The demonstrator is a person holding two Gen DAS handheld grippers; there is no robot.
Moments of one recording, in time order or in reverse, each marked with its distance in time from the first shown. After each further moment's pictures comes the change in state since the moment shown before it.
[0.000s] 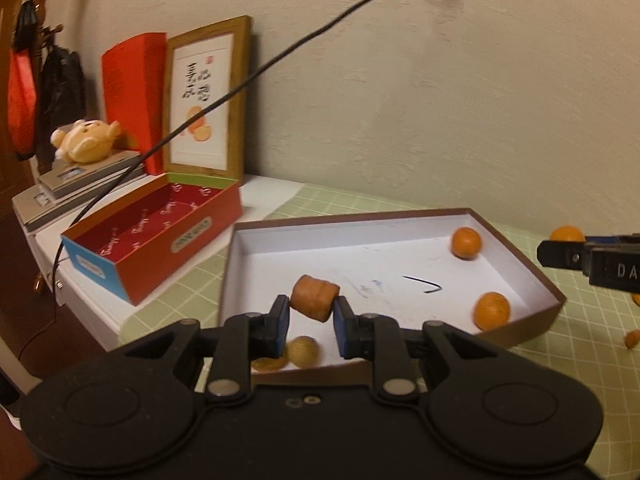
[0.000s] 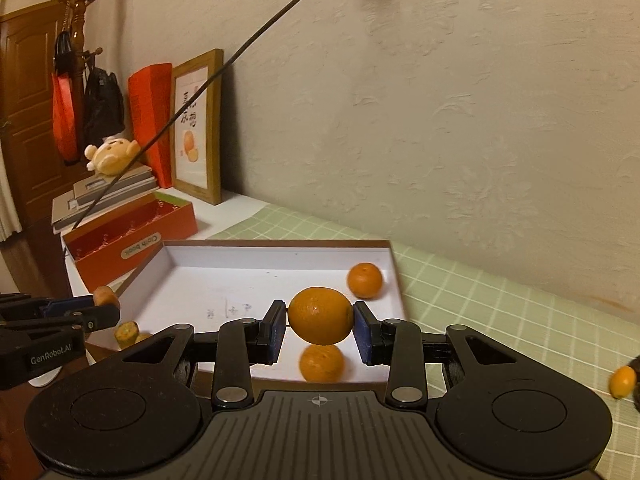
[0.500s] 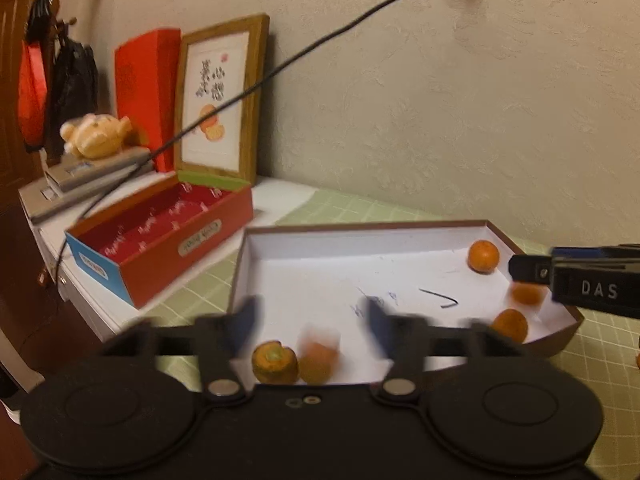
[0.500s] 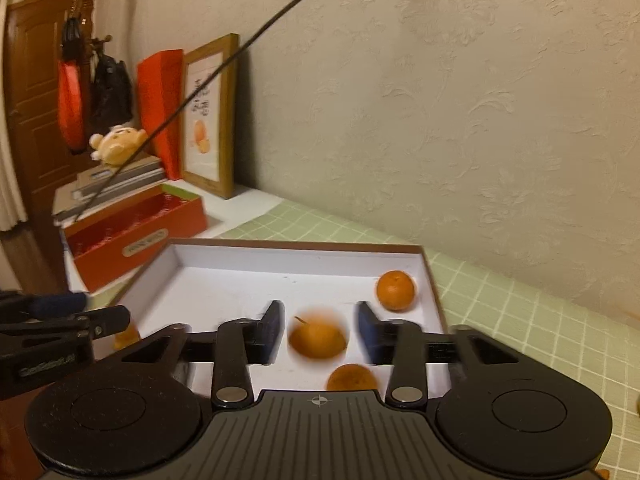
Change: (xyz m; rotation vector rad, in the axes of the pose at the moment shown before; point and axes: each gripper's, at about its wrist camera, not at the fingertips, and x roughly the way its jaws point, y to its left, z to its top) left arm 0.010 0.003 0.003 -0.025 -0.031 0.036; right arm 0.034 0.011 0.004 -0.026 0.011 0.012
